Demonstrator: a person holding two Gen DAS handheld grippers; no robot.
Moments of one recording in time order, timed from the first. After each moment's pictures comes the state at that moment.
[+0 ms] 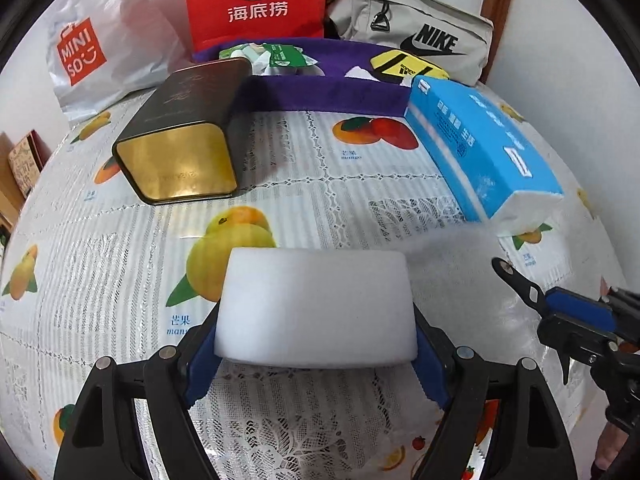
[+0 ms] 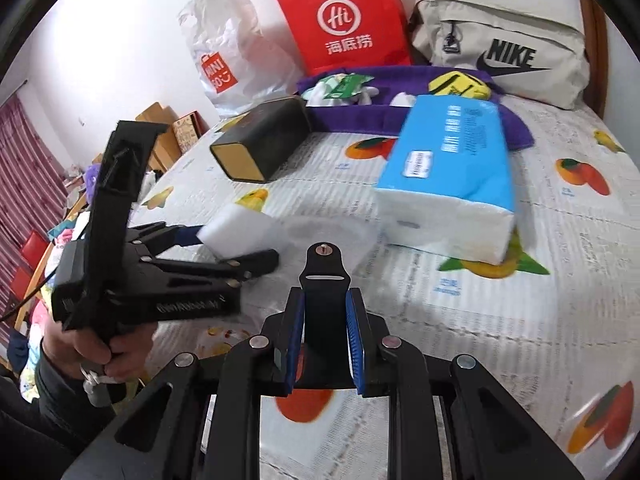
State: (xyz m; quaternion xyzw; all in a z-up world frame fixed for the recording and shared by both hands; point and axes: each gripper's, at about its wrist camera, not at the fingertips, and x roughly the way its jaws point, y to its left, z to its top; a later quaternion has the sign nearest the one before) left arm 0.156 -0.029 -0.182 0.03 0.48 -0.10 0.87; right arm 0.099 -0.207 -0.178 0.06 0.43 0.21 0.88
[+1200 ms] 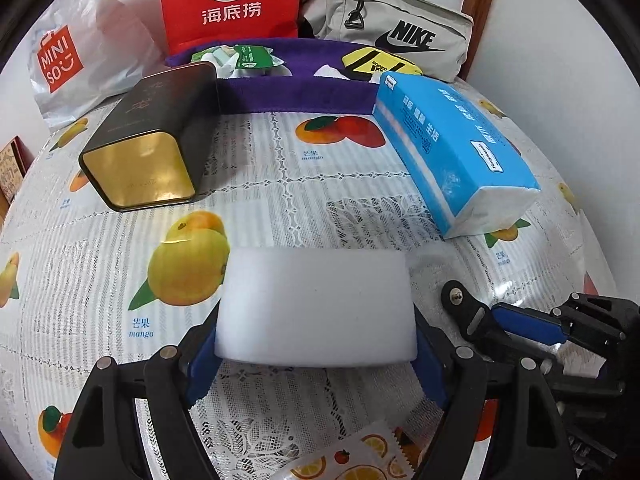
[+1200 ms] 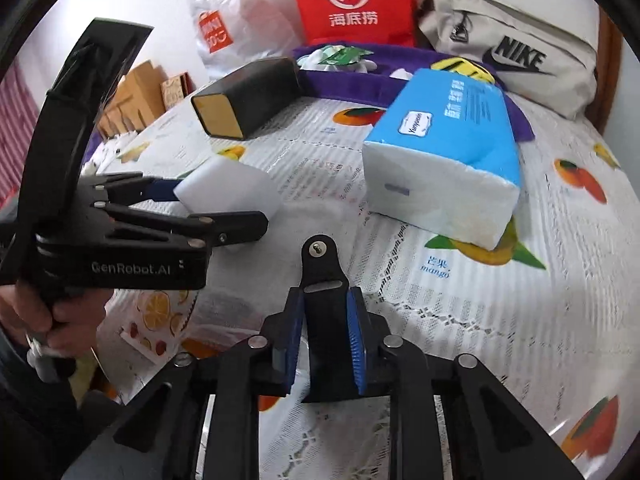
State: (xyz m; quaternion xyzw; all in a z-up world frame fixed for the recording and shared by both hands) left arm 0.153 -0.051 -0.183 0.03 0.48 -0.12 0.87; right arm 0.100 -0.197 -0.204 -0.01 0.45 0.20 0.87
